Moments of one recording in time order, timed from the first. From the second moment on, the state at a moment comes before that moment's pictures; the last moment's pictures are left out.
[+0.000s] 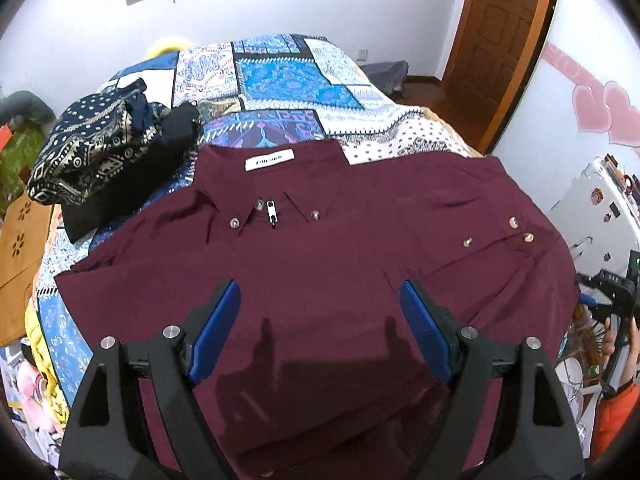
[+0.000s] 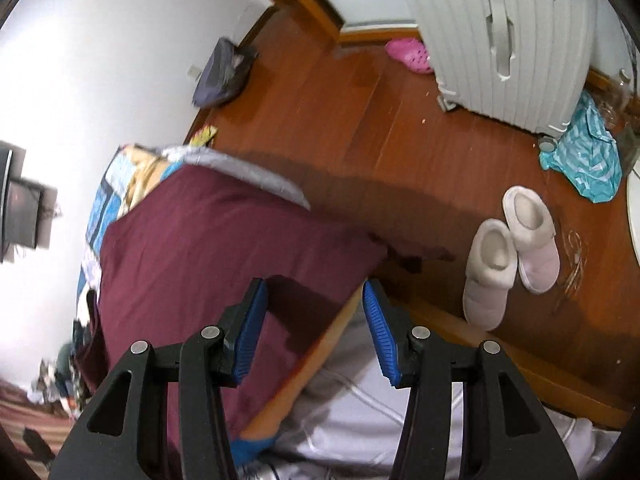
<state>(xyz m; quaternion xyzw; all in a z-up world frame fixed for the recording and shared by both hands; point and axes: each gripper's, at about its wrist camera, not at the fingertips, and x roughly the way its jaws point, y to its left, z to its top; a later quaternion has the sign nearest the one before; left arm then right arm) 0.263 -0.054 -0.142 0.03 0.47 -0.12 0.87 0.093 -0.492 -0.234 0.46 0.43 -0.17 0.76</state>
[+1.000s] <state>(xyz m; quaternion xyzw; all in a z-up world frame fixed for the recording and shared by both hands) 0.241 0.002 -0.143 -0.02 0.45 -0.10 0.89 0.180 -0.307 -0.066 0.28 0.32 0.16 0.89</state>
